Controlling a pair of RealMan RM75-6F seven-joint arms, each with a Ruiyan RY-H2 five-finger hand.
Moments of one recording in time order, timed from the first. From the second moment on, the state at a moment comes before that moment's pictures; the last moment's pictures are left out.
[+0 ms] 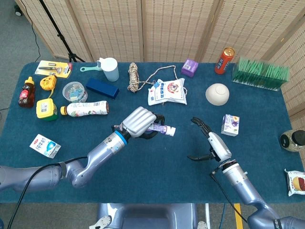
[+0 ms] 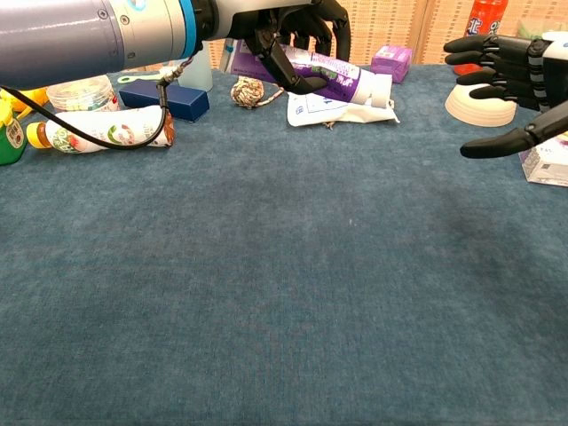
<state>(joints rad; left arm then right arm) -1.12 -1.49 -0.25 -1.56 1.11 0.84 0.16 0.50 -1.29 0.14 -1.70 -1.41 1.10 0.63</state>
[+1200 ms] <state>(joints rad) -1.07 -1.60 -0.27 -1.55 1.15 0.97 0.19 0.42 -1.30 0.28 -1.69 -1.34 1.10 1.35</state>
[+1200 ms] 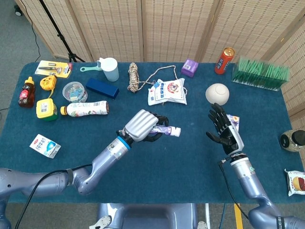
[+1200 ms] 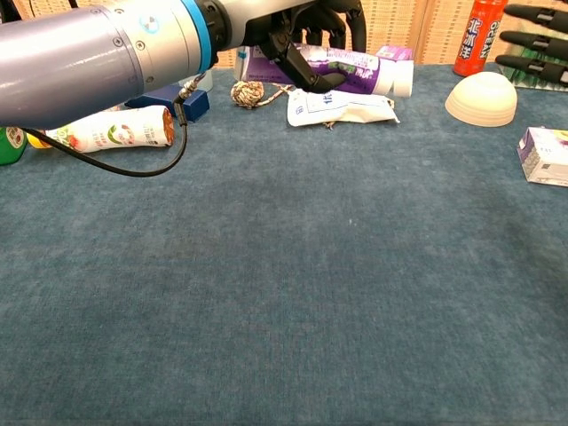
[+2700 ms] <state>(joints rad) -1.09 -1.77 -0.33 -1.51 1.14 1.04 0.34 0.41 -1.42 0.35 -1.70 -1.24 1.13 1.17</state>
